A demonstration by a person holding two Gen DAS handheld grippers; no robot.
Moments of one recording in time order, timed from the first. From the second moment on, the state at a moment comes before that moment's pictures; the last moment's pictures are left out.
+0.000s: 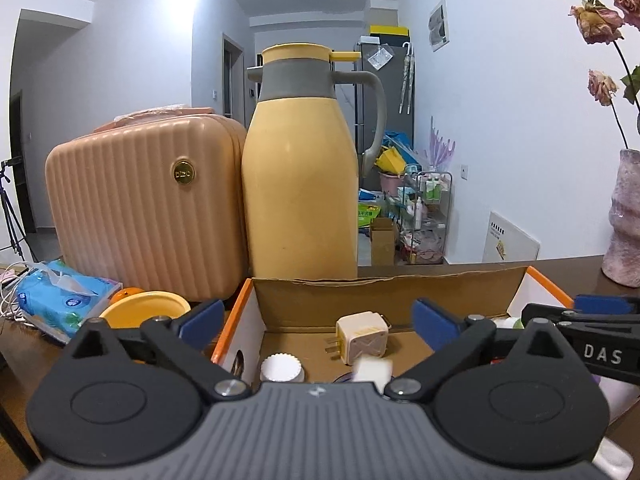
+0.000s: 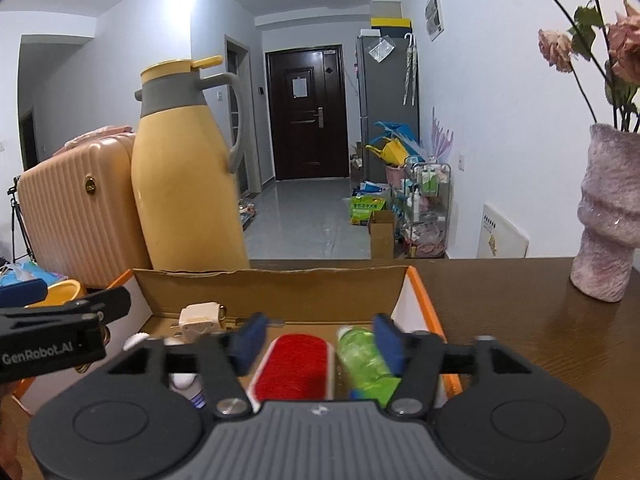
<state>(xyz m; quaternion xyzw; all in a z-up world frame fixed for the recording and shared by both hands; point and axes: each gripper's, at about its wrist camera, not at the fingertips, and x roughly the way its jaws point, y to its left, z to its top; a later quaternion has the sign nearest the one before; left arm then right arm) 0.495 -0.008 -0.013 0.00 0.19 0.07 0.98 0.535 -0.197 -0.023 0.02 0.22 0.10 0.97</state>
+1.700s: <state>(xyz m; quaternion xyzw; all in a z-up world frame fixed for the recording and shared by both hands) 0.329 0.026 -0.011 -0.01 0.16 0.07 0.98 0.328 -0.196 -0.028 -0.02 0.11 0.13 0.99</state>
